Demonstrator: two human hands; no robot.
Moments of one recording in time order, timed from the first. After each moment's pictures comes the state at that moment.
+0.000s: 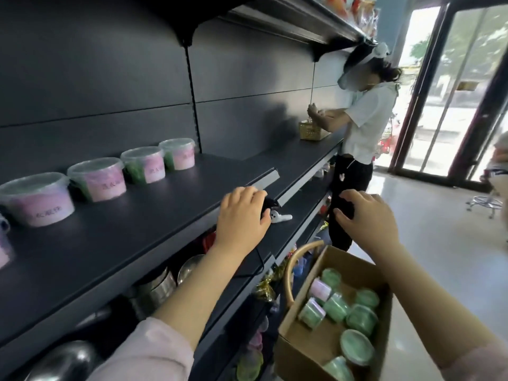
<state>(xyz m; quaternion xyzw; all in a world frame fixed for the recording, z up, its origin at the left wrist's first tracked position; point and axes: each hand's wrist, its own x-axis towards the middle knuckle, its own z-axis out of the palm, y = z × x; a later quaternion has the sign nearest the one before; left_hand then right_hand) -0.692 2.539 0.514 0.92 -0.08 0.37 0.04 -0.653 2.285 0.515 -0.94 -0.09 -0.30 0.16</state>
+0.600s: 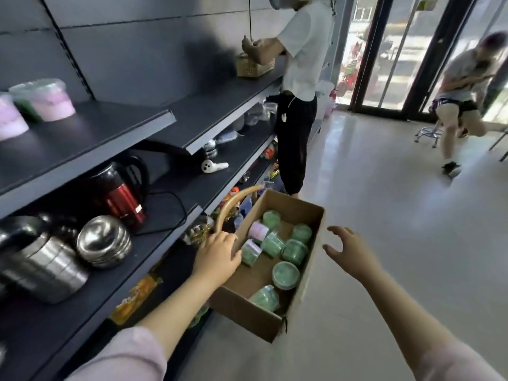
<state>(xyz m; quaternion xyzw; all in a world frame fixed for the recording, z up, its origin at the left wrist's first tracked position) -0.700 2.351 0.320 0.99 -0.08 0.06 0.10 -0.694 2.031 0.331 -0.97 0.00 0.00 0.25</state>
